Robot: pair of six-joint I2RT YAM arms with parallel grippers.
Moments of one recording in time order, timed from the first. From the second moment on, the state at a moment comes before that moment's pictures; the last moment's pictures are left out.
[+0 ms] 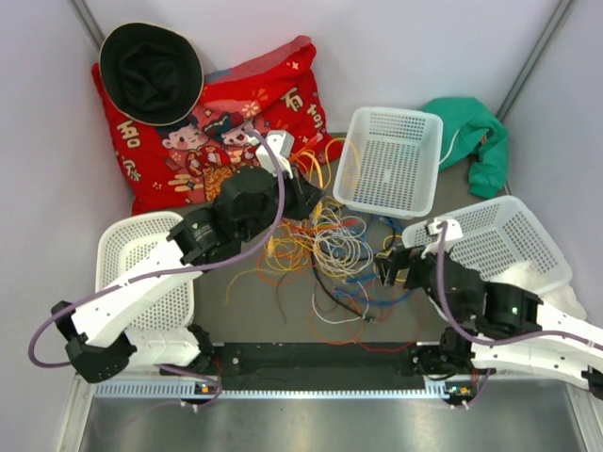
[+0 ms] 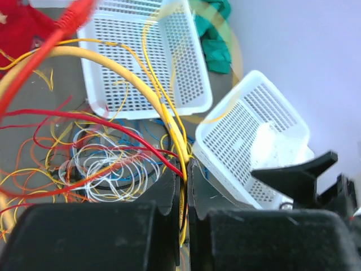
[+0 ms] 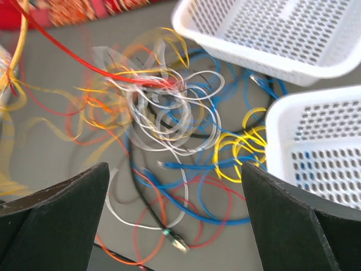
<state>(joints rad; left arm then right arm) -0.93 1.21 1.41 -0.44 -0.24 -0.58 1.22 0.57 0.76 -0.66 0.77 0.56</state>
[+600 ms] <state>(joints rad) -0.93 1.09 1.13 -0.39 0.01 -0.53 1.15 0.76 0.95 -0.31 0.52 0.47</state>
